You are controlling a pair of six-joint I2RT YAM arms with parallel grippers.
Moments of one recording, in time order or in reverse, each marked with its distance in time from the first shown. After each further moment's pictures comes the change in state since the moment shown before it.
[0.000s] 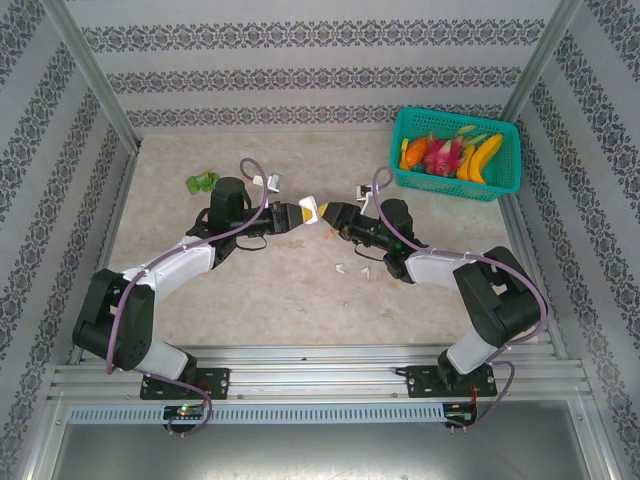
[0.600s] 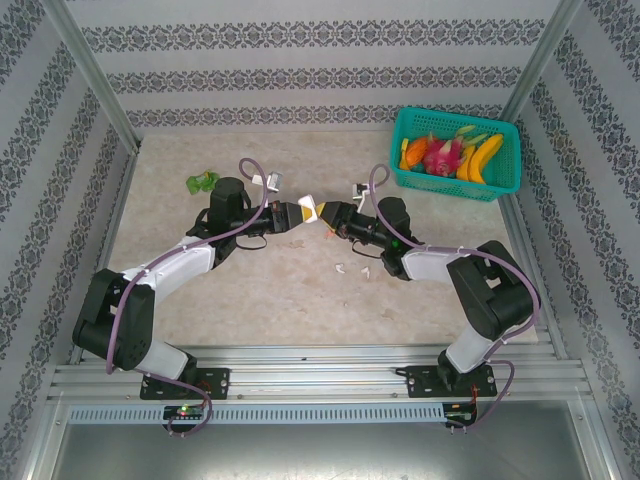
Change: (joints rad) left arm 0.000 0.000 -0.003 0.017 -0.009 -0.002; right arm 0.006 0.053 0.034 0.050 -0.044 0.025
